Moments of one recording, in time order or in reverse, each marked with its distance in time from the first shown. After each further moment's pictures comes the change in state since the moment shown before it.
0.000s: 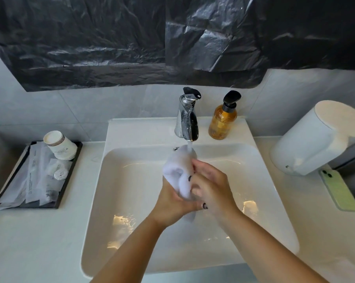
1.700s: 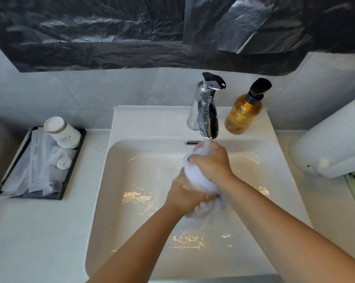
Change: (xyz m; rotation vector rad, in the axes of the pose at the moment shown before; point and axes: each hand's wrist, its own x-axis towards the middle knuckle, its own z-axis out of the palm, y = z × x) left_hand 0.033 -0.010 -0.003 0.430 0.149 -0.309; right_hand 0.091 0.004 0.026 -0.200 0.169 0.082
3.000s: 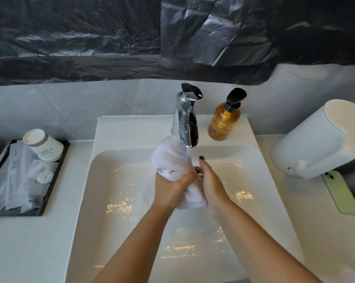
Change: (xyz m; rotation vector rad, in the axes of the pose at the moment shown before) left_hand 0.008 0.025 0.003 -0.502 0.294 0.146; right_hand -0.020 0.026 -0.022 0.262 -0.043 0.343
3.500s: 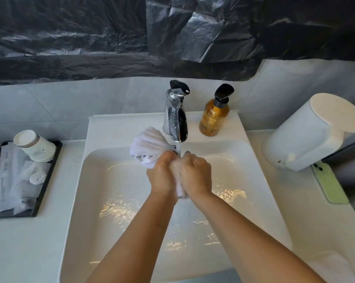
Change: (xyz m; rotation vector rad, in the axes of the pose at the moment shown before) left_hand 0.006 0.020 0.022 -0.512 0.249 -0.404; right_hand -0.012 -0.015 0.018 -0.362 0.246 -0.388
